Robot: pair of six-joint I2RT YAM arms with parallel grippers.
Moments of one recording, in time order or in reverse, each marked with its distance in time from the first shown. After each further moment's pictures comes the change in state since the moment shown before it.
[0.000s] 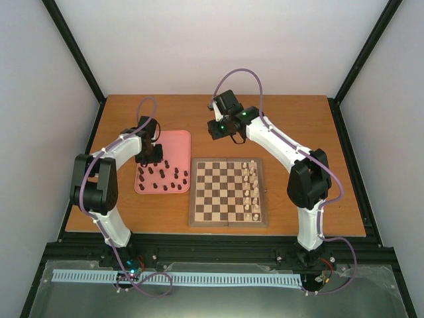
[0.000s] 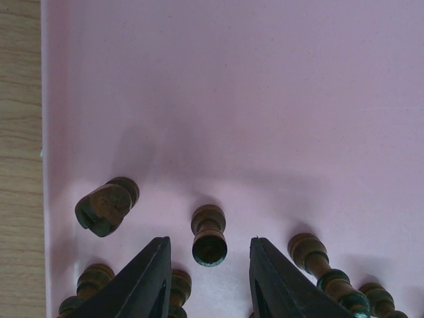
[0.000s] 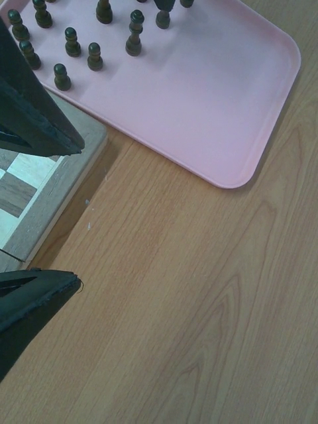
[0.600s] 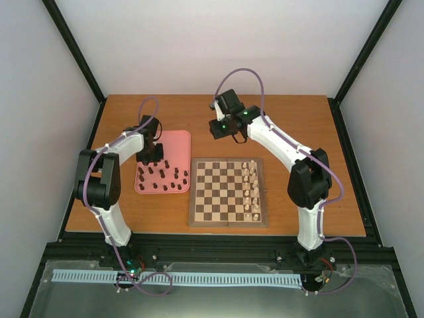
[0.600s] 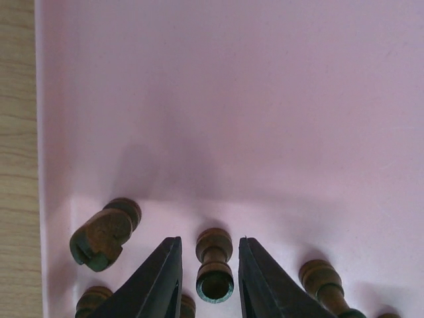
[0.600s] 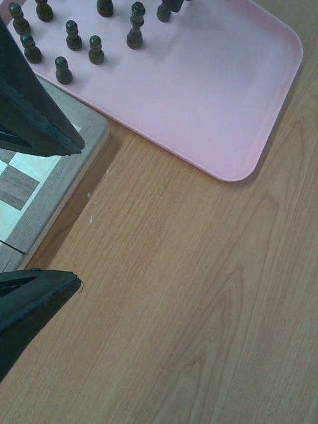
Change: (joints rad) left arm 0.000 0.063 0.037 -0.011 -0.024 -0.004; right arm -0.014 0.000 0.000 -0.007 -0.004 -0.007
